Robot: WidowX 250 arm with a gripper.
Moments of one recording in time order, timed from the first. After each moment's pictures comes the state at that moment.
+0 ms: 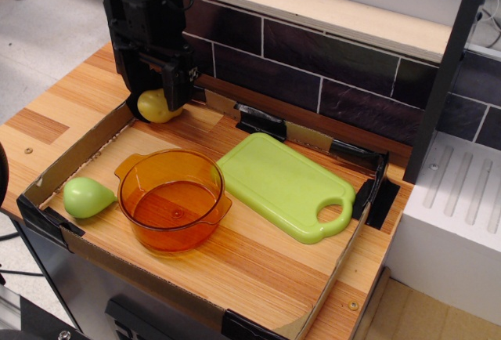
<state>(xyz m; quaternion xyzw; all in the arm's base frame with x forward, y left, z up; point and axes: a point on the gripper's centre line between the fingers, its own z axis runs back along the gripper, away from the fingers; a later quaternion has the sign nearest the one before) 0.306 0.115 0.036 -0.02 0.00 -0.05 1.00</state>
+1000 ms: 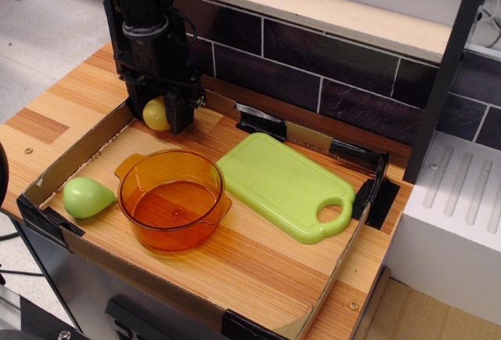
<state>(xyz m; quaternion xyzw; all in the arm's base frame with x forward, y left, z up) 0.302 0.113 0.006 -0.02 -0.01 -0.01 1.00</state>
